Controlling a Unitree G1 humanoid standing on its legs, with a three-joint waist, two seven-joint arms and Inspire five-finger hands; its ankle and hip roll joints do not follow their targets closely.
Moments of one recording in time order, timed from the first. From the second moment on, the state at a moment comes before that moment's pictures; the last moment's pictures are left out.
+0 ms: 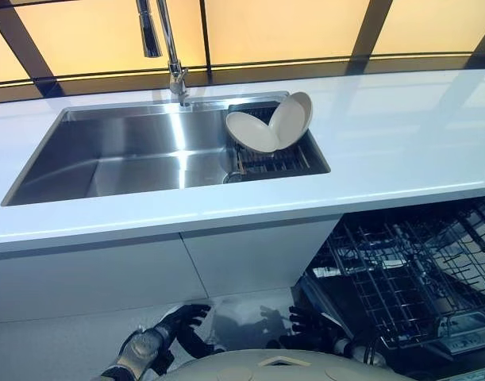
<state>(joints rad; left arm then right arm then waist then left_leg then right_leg) -0.01 0.38 -0.47 0.91 0.09 -0.26 -0.30 0.02 -0.27 0.23 1.20 0.13 -0.25 0.32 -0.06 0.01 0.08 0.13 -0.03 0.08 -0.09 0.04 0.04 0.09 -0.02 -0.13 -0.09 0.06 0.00</state>
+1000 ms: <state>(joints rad) -0.13 0.65 -0.46 -0.22 -0.56 0.51 -0.84 0.03 -0.30 0.23 1.18 0.14 -0.22 0.27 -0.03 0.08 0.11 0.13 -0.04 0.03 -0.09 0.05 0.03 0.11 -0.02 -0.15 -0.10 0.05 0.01</state>
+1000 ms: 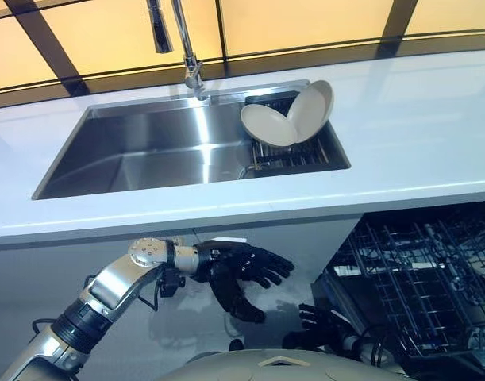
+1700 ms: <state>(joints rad) -0.03 0.51 -0.25 -0.26 -1.00 0.25 -0.57 0.03 -0.31 0.25 1.19 0.16 -0.20 0.25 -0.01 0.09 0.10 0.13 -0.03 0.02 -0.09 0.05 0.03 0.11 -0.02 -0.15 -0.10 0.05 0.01</state>
